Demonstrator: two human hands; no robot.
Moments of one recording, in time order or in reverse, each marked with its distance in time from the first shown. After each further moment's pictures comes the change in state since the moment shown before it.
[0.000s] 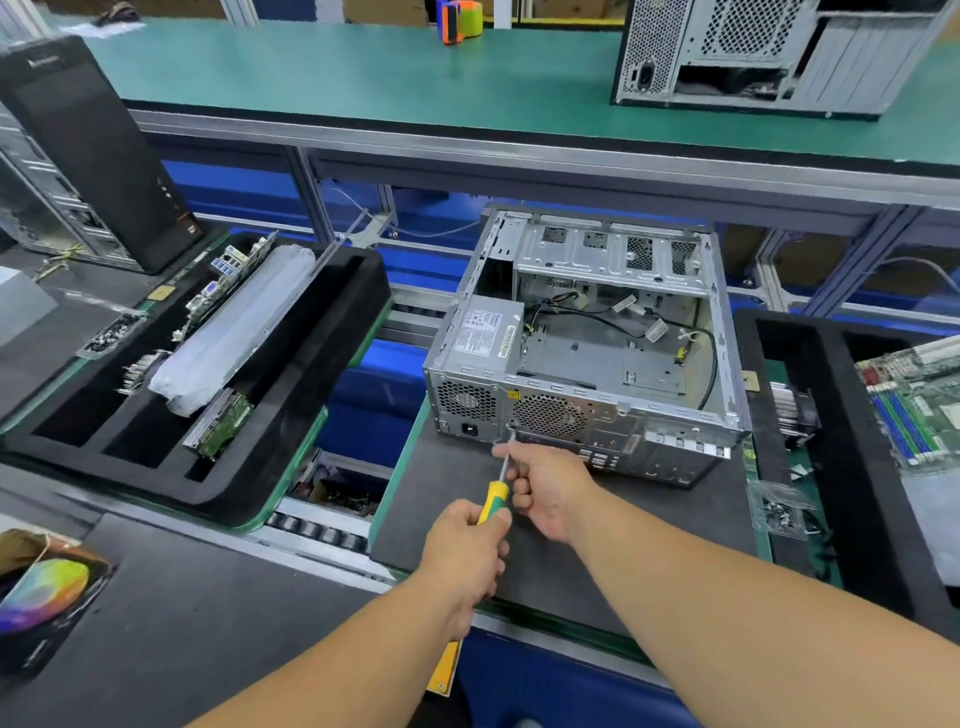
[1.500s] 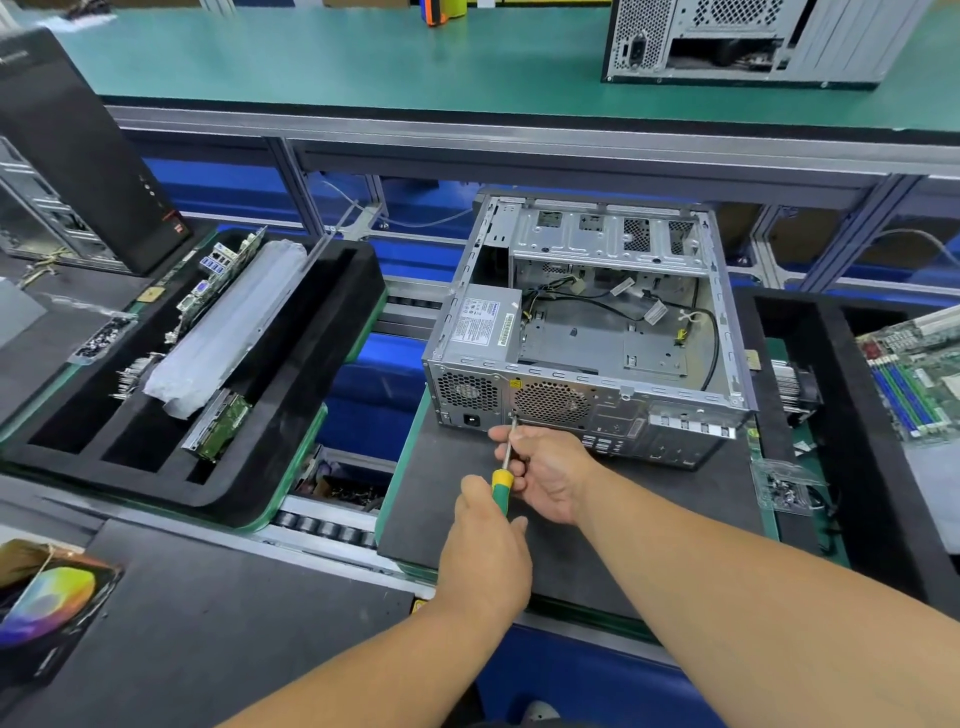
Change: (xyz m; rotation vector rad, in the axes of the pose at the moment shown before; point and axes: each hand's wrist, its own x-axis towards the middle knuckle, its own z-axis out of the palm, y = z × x) left_hand -0.016 -0.002 0.015 0.661 0.236 0.382; right_hand -0.012 -0.010 0.009 0.048 -0.088 0.009
